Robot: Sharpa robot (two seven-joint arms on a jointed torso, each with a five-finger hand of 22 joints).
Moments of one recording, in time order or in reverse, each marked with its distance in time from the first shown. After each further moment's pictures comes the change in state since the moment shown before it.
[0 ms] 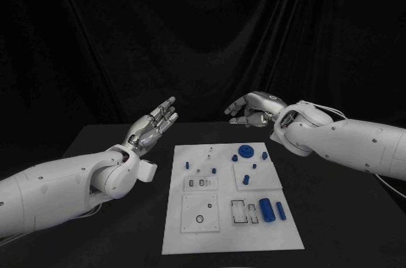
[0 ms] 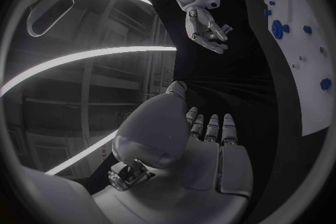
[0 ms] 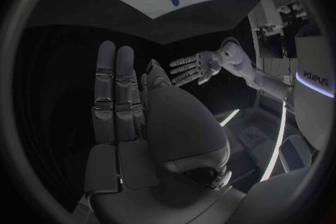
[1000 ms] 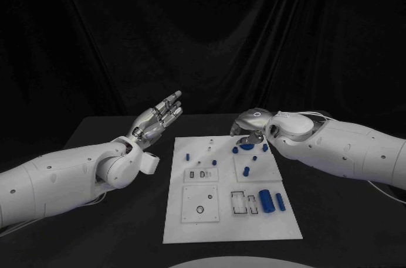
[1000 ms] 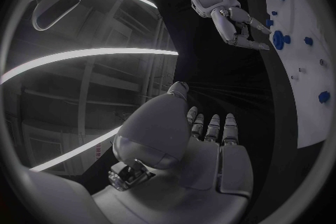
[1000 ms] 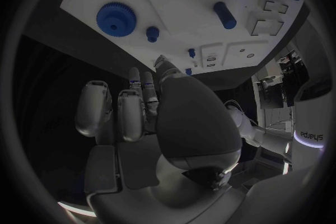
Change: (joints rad) left arm -0.011 0.034 0.000 -0.053 -0.009 0.094 0.001; left_hand 0.022 0.007 0.024 -0.012 0.007 0.027 0.012 0.004 0.003 -0.001 0.007 0.000 -0.001 0.000 0.021 0.000 0.001 0.016 0.001 0.036 0.000 -0.001; right arm -0.100 0.088 0.000 -0.121 -0.410 0.196 -0.116; right_hand -0.124 -0.189 0.253 0.036 -0.070 0.048 -0.011 -0.023 0.060 0.069 -0.038 -0.135 0.013 0.114 -0.032 0.817 0.830 -0.064 0.089 -0.028 0.822 0.964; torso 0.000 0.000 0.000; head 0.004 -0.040
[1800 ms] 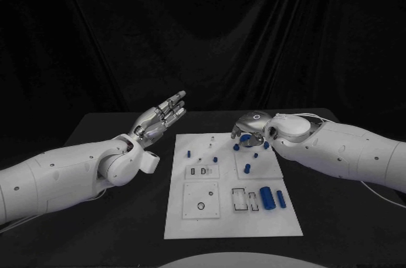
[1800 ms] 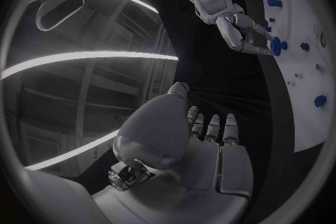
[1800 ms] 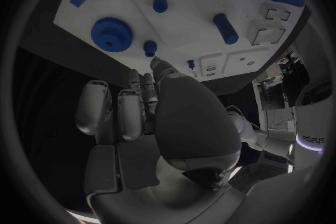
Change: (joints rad) left arm -0.010 0.001 0.000 -0.015 -0.044 0.047 0.000; left_hand 0.003 0.003 0.008 -0.003 0.000 0.012 0.005 0.000 0.002 -0.001 0.006 0.000 0.000 -0.004 0.004 0.000 -0.001 0.000 -0.001 0.014 0.000 0.000; right arm -0.032 0.032 0.000 -0.050 -0.010 0.037 0.004; right_hand 0.030 -0.003 0.039 -0.028 0.139 -0.023 -0.005 -0.004 0.002 -0.034 0.002 -0.010 0.001 0.000 0.000 -0.012 -0.039 0.000 -0.015 0.000 -0.004 -0.004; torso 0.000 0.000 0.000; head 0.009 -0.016
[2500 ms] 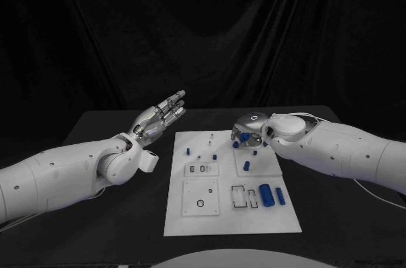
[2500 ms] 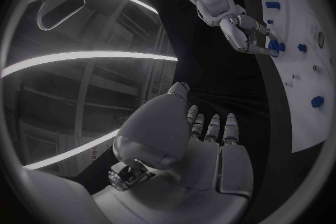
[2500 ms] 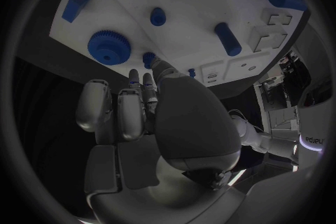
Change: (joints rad) left arm -0.009 0.003 0.000 -0.012 -0.006 0.017 0.000; left_hand 0.000 0.000 0.003 -0.003 0.000 0.008 0.008 0.000 0.001 0.003 0.004 0.000 0.000 0.004 0.004 0.000 0.000 0.016 0.000 0.007 0.000 0.000; right arm -0.019 0.032 0.000 -0.050 -0.001 0.039 0.002; right_hand 0.000 -0.001 0.008 -0.003 -0.058 -0.003 0.003 0.000 0.003 0.000 0.000 0.004 0.009 0.000 0.000 -0.012 -0.023 0.000 -0.011 0.004 -0.014 -0.007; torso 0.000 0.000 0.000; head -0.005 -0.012
